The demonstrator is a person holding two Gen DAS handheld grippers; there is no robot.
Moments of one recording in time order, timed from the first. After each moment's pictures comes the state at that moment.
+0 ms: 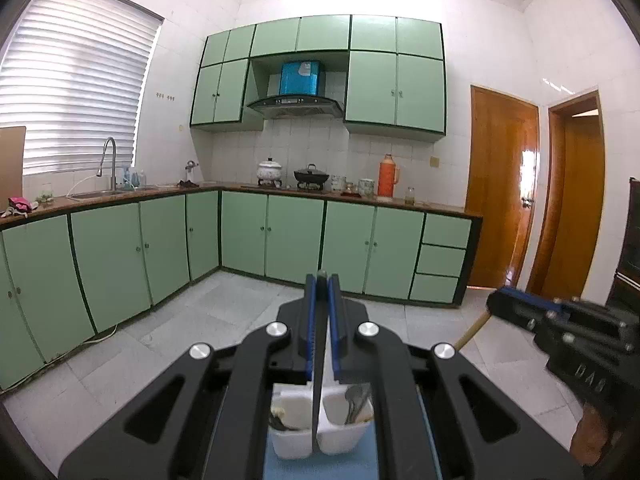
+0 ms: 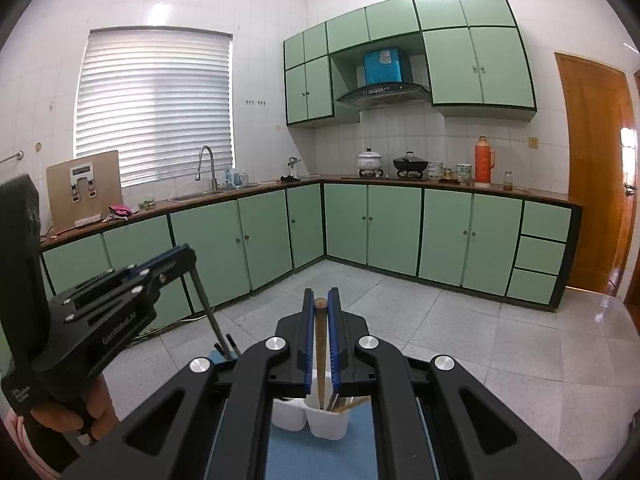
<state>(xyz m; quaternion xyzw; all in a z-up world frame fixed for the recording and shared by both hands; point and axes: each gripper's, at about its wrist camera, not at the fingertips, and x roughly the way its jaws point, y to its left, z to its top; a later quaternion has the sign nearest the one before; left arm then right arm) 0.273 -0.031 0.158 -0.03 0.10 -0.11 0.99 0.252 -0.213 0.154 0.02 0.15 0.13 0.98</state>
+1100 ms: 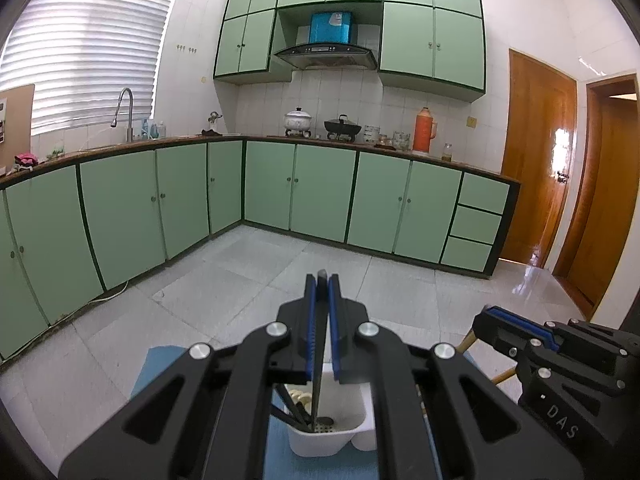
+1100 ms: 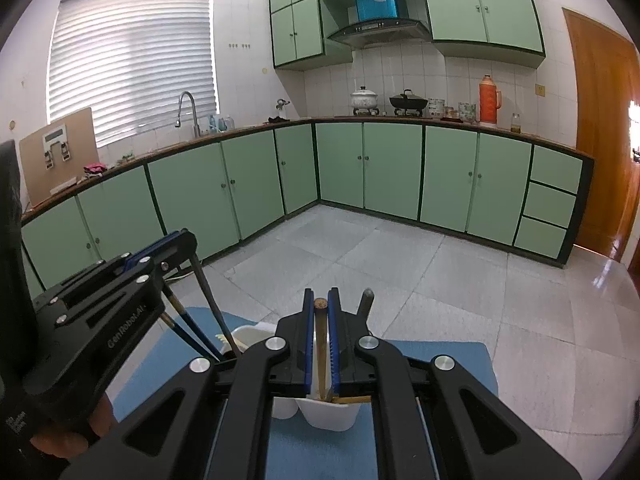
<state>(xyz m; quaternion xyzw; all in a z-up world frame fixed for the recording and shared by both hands) 0.376 -0.014 0.049 -0.03 0.19 -0.06 0.98 0.352 -0.186 0.039 0.02 0.25 0.11 0.96</state>
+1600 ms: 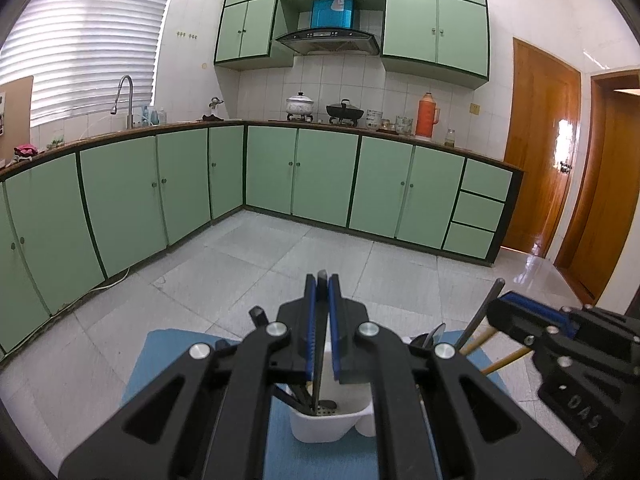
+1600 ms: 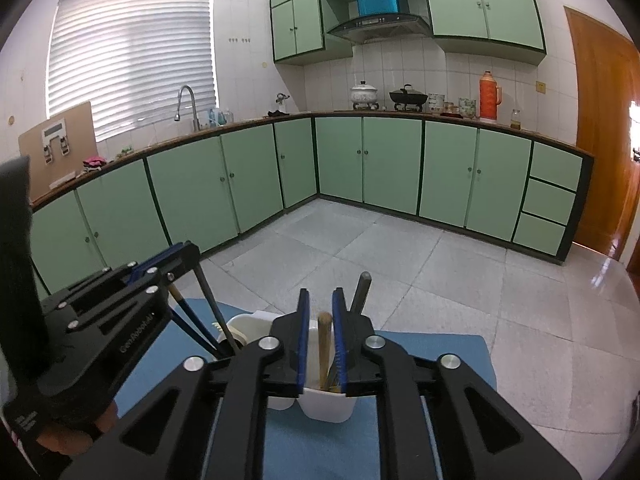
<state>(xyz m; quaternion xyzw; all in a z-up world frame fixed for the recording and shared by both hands) 0.379 -0.007 0.036 -0.03 0.21 -0.06 0.98 0.346 -0.189 0.036 0.02 0.26 0.12 0.96</state>
